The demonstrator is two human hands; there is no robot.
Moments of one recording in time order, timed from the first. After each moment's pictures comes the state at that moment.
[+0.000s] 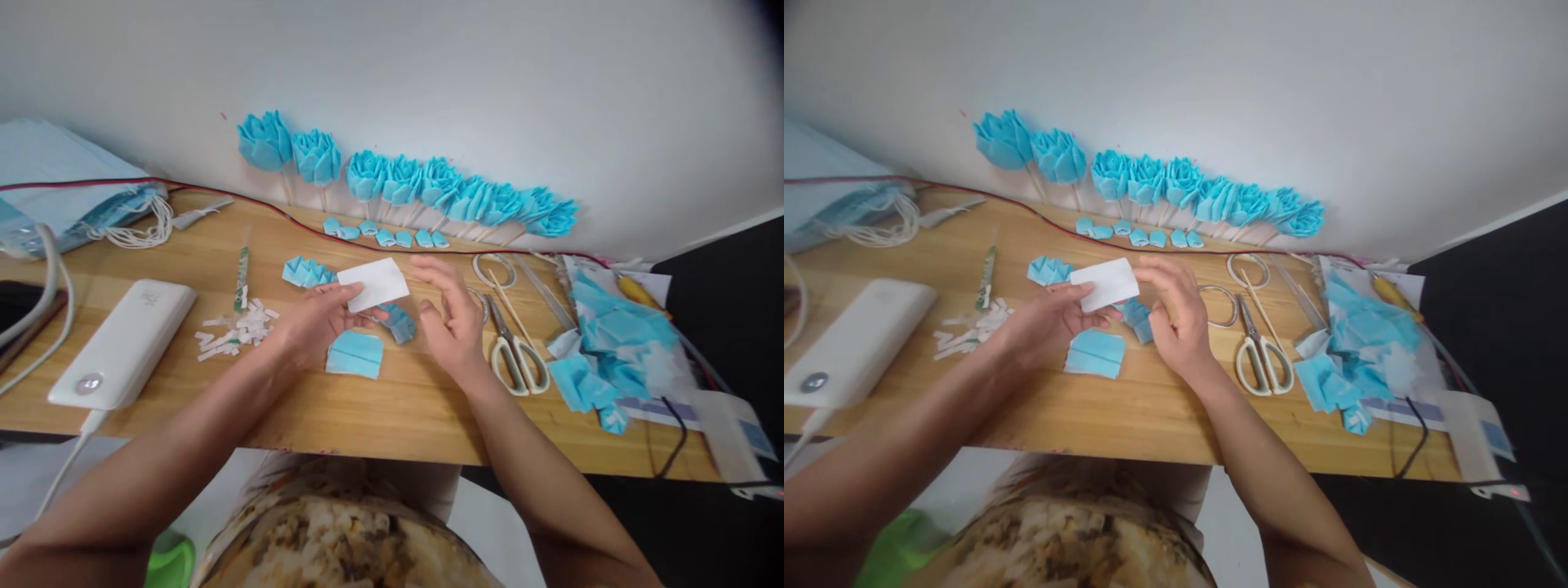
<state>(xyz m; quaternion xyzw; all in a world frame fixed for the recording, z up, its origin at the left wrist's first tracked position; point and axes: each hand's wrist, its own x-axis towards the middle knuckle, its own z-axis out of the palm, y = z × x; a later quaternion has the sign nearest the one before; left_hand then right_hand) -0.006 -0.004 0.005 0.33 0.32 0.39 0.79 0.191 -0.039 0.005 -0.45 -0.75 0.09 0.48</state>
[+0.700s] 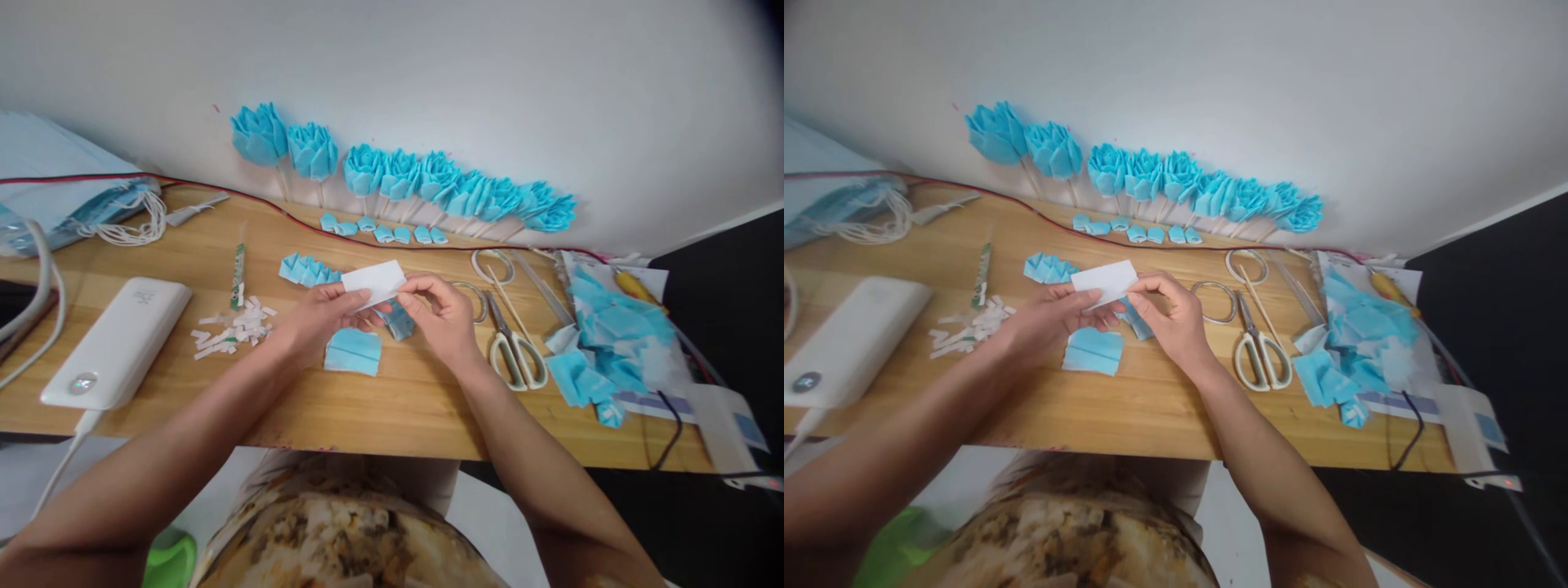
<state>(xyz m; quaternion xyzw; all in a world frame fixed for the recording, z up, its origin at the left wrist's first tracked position) -0.006 -0.006 -0.001 0.41 0.33 0.37 0.77 0.191 -0.032 -0.010 -0.47 -0.66 0.28 0.52</state>
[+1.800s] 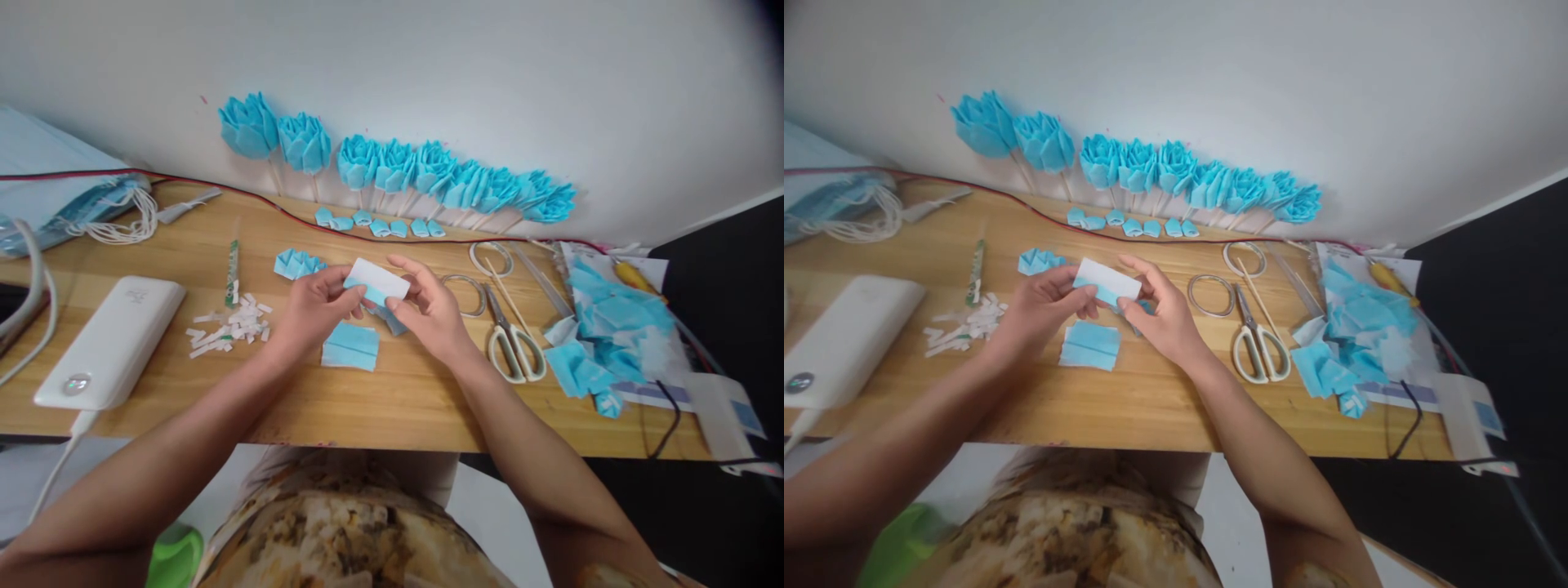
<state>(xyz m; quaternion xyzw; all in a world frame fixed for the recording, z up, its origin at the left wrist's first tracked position) -0.003 -0.010 0.010 0.55 0.42 0.42 0.59 0.184 -0.037 -0.005 -0.49 -0.64 0.38 0.45</state>
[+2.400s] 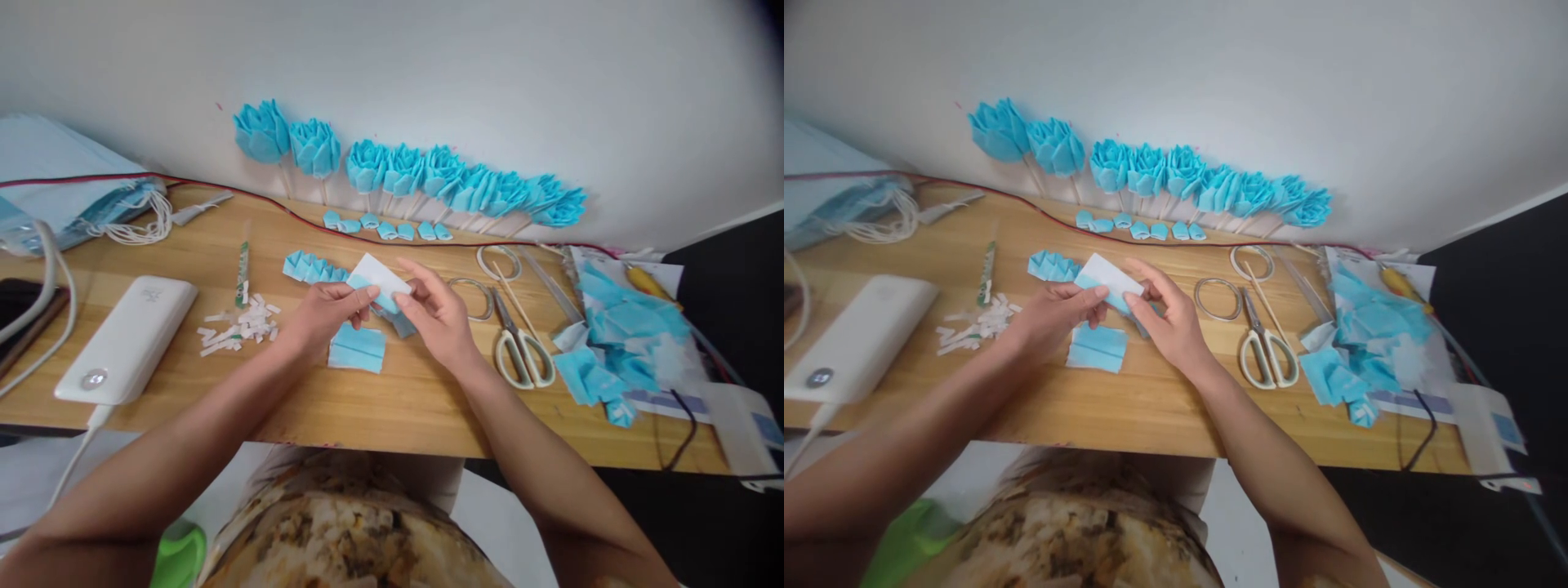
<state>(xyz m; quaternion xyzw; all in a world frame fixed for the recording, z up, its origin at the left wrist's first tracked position) -0.003 -0.006 -0.002 0.51 0.44 0.37 0.64 0.183 -0.039 -0.010 -0.50 -0.65 0.33 0.47</state>
